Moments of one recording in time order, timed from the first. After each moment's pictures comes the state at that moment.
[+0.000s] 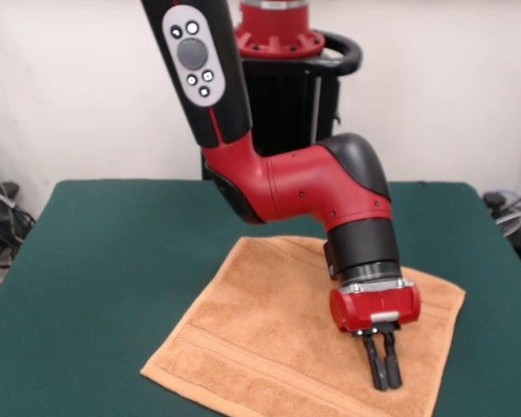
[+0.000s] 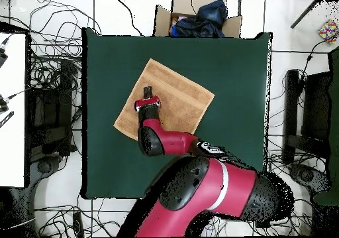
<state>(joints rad) -0.42 -0.15 0.33 1.71 -0.30 -0.76 1.26</state>
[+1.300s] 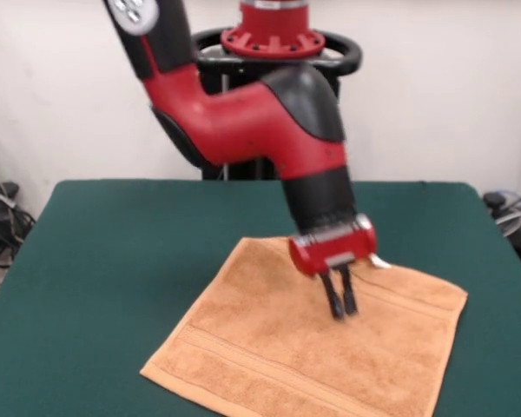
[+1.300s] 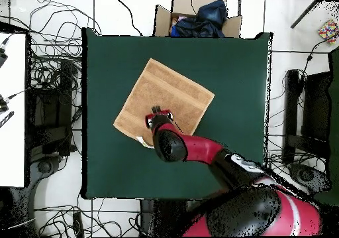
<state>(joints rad) -0.64 -0.37 0.44 1.93 -0.31 -0.21 1.26</state>
